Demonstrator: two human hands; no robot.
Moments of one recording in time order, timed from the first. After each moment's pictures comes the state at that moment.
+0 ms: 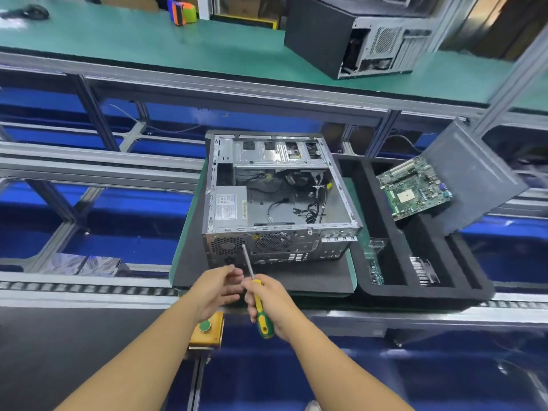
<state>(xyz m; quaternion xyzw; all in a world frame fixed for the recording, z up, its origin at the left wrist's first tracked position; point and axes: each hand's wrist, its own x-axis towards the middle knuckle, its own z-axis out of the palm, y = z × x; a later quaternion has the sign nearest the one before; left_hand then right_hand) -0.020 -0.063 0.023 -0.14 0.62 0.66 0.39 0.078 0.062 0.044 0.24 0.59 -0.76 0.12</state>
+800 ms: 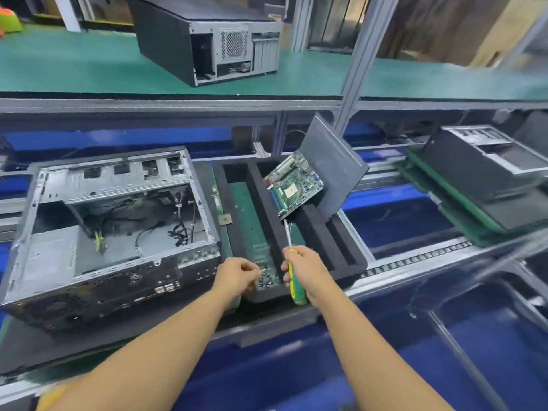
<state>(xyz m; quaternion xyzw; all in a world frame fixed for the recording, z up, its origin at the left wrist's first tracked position) 0.064 0.253 0.040 0.21 0.80 0.45 0.33 0.193 0.364 0.110 0.42 0.62 -0.66 -0.11</state>
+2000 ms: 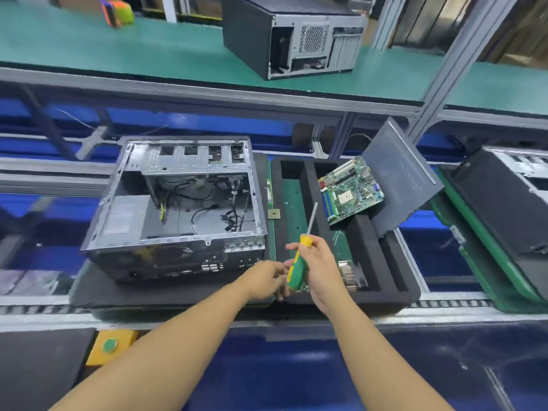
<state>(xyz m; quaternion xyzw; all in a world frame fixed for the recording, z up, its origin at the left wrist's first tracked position) 0.058 0.218 0.051 0.37 0.78 0.34 0.36 0.149 0.339 0.094 0.28 0.60 -0.74 -0.13</state>
